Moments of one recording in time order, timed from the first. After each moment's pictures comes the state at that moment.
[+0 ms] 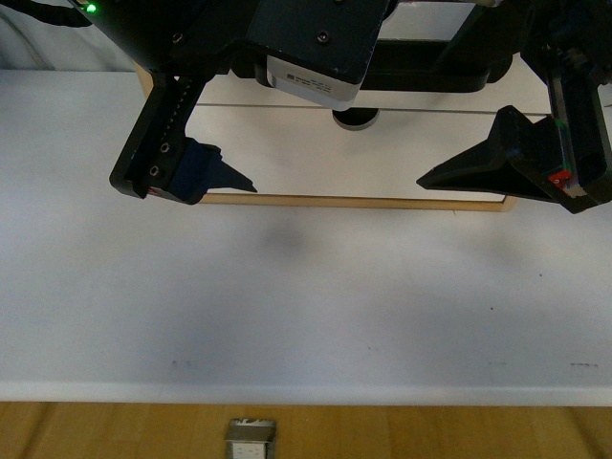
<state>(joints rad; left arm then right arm) -0.39 1.82 1.26 -0.44 0.20 1.57 0.27 1.75 1.17 -0.45 -0.53 -1.14</state>
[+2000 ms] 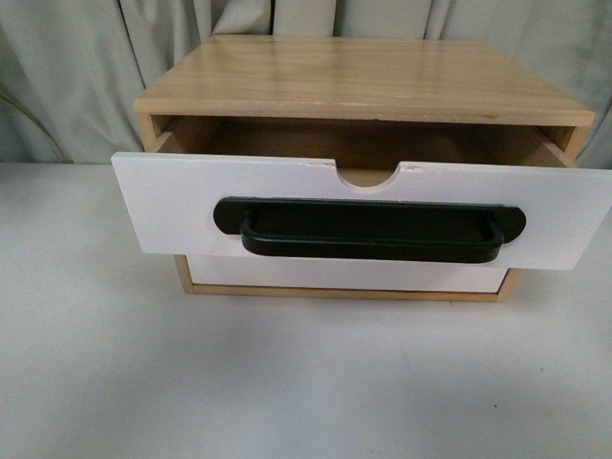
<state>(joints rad) -0.06 0.62 0.42 0.23 0.17 0.49 0.16 0.61 0.37 0.27 -0.01 -0.43</state>
